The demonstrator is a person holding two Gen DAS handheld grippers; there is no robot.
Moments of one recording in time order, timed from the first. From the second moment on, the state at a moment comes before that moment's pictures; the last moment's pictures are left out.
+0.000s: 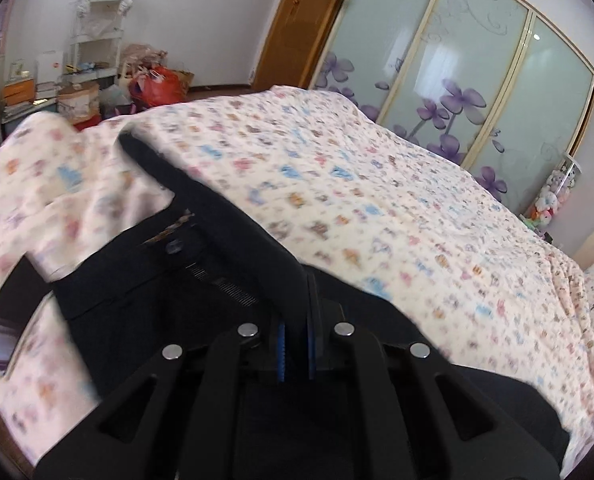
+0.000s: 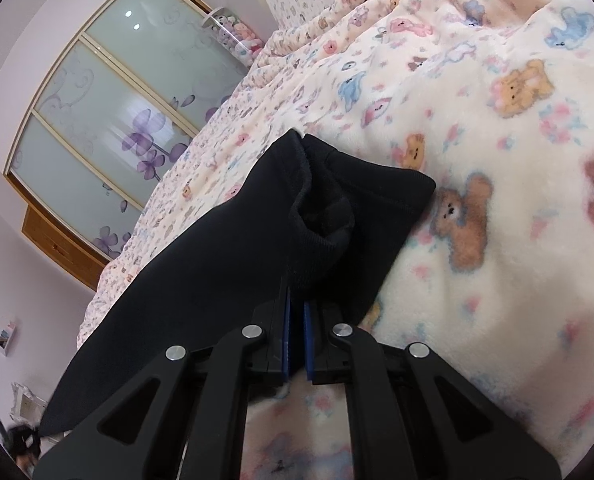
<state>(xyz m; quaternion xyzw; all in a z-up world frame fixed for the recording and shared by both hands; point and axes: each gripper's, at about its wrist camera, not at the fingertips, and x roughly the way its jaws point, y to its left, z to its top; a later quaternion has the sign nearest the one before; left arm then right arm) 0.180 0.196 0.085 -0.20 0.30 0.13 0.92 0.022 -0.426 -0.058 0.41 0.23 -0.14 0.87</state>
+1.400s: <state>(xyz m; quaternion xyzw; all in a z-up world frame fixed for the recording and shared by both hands) 0.114 0.303 -0.008 -0.40 0.31 0.17 0.84 0.016 -0.464 -0.045 0.37 0.31 -0.17 0.86</state>
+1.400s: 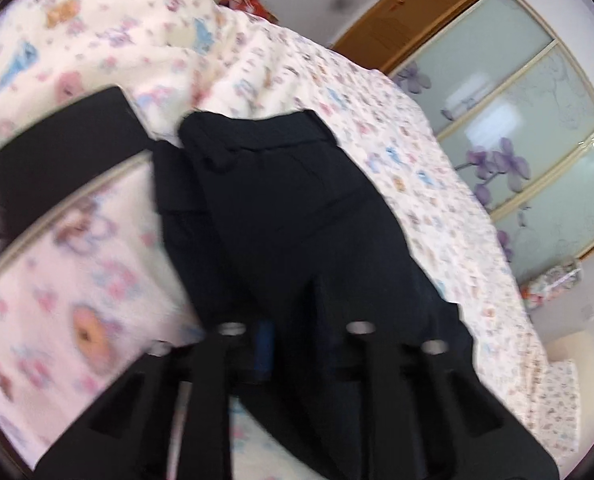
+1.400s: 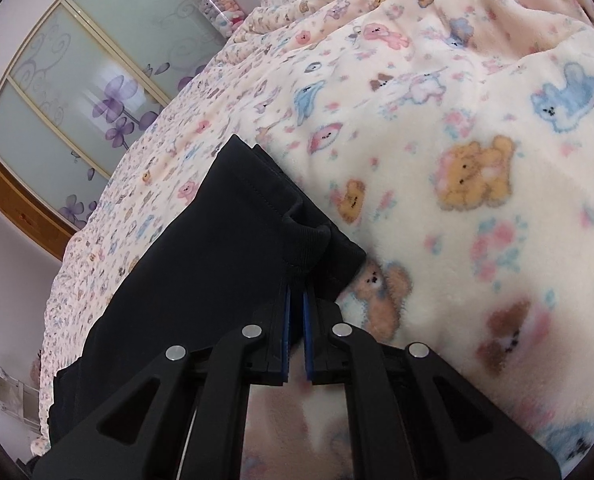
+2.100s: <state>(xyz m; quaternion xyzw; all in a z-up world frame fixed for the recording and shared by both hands) 0.070 0.093 0.056 -0.08 0.19 0.18 0.96 0.051 -0.329 0.073 0.13 0.27 0.06 0.95</state>
